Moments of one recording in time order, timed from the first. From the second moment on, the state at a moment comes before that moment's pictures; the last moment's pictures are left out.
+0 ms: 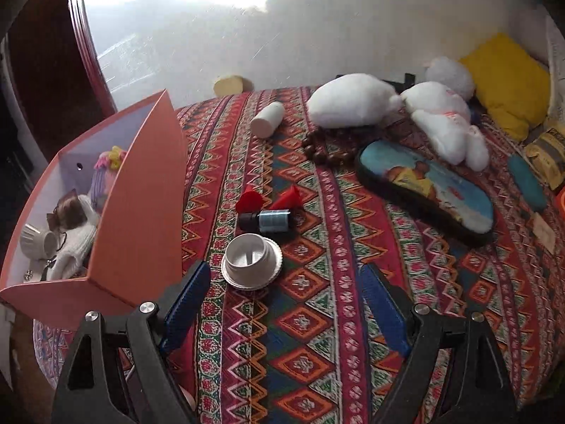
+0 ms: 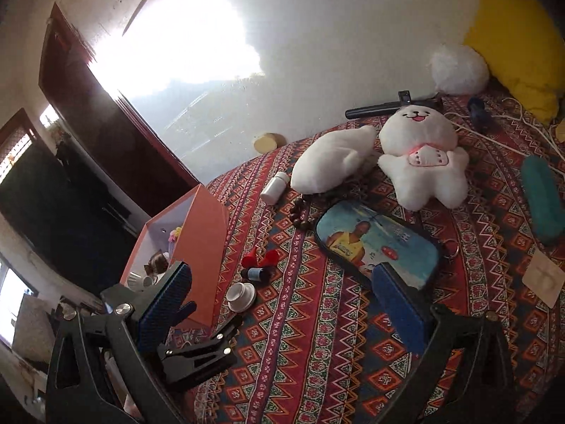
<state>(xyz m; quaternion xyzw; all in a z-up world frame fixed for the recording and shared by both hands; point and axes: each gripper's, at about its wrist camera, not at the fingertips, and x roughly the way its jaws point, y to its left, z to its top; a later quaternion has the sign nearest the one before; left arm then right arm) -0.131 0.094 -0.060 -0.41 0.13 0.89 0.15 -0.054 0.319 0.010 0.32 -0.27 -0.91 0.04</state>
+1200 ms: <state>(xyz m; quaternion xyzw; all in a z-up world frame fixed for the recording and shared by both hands) -0.173 -0.023 -0.023 -0.46 -0.14 0.83 0.28 -0.236 0.182 -0.153 0.51 -0.27 -0.81 0.12</state>
